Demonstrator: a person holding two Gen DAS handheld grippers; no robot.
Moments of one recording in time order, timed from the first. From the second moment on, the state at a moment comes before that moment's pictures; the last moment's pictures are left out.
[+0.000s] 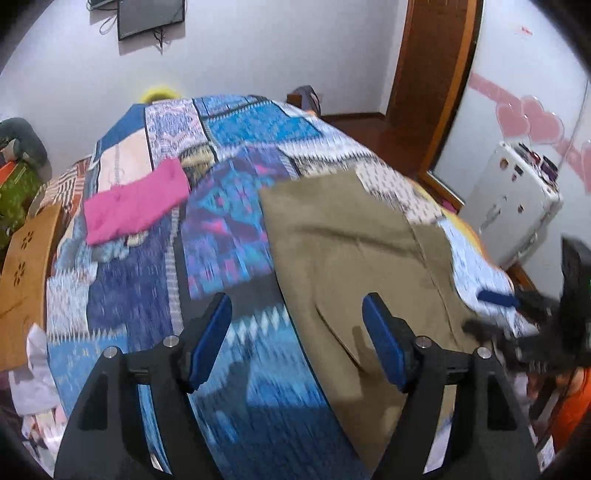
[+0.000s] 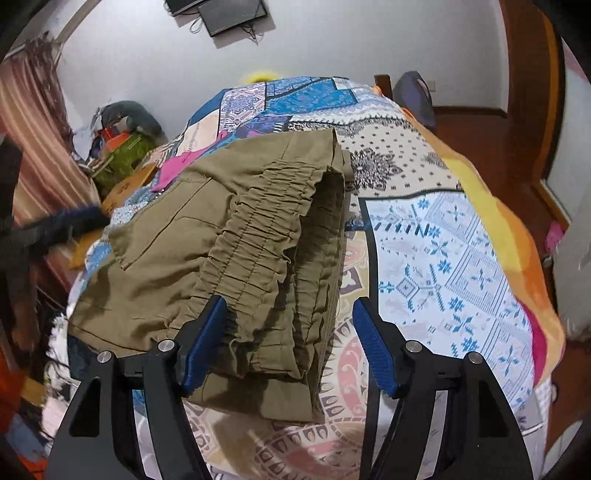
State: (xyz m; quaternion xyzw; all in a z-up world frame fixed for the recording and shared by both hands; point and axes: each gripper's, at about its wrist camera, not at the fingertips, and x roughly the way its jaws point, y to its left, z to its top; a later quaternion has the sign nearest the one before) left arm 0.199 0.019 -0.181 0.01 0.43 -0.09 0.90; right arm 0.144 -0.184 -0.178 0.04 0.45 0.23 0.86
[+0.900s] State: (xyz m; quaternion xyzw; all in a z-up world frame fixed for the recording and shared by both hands) left arm 0.394 0.035 -0.262 -0.09 0.54 -0.16 0.82; right arm 0.171 -0.189 -0.181 0.02 0.45 0.22 0.86
